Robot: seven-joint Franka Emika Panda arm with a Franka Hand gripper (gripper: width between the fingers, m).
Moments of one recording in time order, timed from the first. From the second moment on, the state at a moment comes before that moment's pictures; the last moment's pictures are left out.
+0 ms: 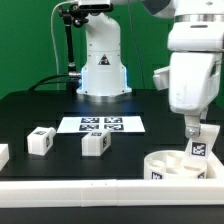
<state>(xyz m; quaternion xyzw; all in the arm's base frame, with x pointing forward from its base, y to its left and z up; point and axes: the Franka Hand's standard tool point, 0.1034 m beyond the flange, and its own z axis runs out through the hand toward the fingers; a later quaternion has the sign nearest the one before) 0.635 0.102 0.085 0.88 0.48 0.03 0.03</state>
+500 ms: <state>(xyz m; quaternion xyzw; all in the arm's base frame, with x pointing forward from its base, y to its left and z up) 0.642 0.102 0.085 0.94 0.34 0.07 0.02</state>
